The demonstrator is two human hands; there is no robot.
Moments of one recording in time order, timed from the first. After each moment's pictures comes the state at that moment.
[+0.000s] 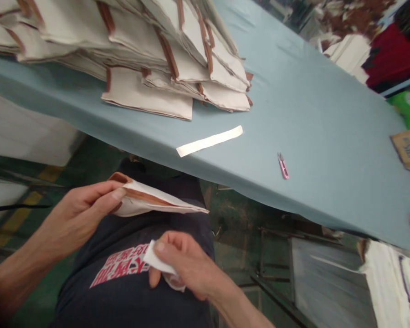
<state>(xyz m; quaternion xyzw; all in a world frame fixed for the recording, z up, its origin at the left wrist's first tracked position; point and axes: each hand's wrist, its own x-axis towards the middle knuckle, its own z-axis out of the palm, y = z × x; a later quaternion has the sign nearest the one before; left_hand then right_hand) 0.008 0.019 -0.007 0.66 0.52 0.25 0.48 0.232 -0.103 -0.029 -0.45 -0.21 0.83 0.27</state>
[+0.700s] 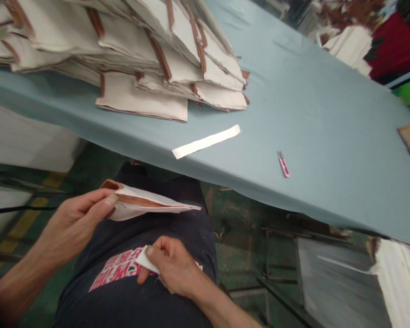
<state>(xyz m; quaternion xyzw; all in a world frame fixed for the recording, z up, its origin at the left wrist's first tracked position) 0.000 0.010 -0.026 0.65 0.56 0.27 0.45 0.209 -0.113 -0.073 -0.53 -0.25 0.78 0.21</state>
